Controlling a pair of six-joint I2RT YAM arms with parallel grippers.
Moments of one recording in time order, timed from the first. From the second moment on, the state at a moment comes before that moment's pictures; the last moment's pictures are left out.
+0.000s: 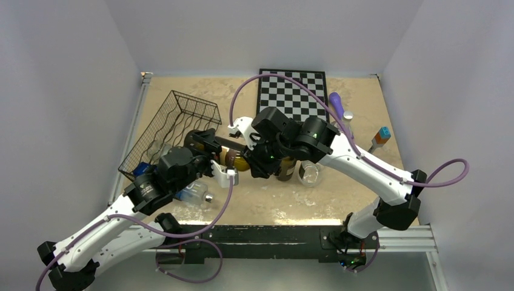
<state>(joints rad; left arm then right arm) -0.83 0.70 0.80 -0.45 -0.18 1.23 1.07 1.52 1.76 -1.15 -0.11 0.07</state>
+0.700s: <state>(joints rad) -0.83 0.56 0.78 -0.41 -0.14 1.21 1.05 1.48 1.79 -1.12 0.18 0.22</state>
